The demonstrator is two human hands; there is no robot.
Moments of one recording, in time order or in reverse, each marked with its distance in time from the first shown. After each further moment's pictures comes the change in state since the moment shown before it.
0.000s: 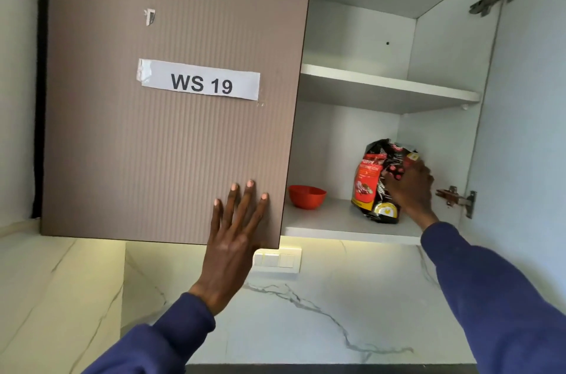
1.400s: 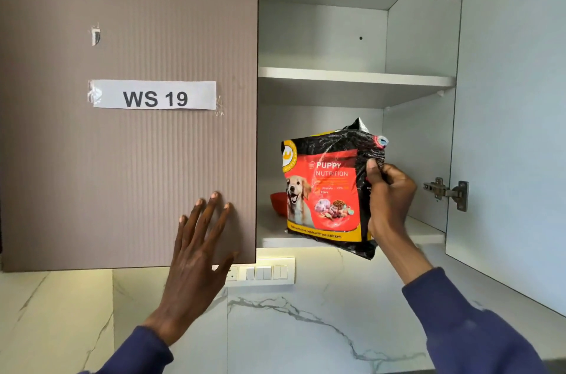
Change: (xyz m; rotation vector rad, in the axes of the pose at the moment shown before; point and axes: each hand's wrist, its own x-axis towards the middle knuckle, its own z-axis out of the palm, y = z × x) left_hand 0.003 0.000 -0.008 -0.236 -0.015 -0.019; right_hand -0.055 -0.027 0.001 1.188 0.283 0.040
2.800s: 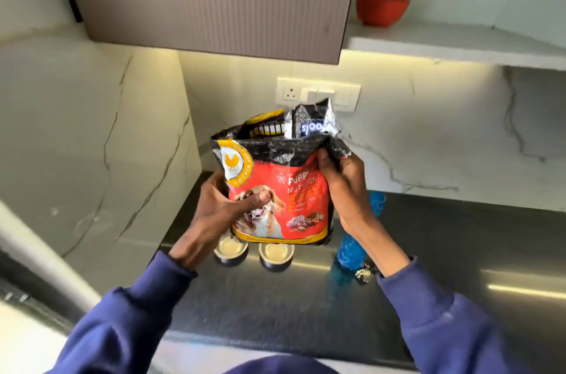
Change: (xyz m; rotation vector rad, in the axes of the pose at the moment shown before) left_hand -0.232 0.011 -0.048 -1.096 -0.124 -1.010; right_hand -0.321 0.041 -0.036 0.033 -0.726 0.556
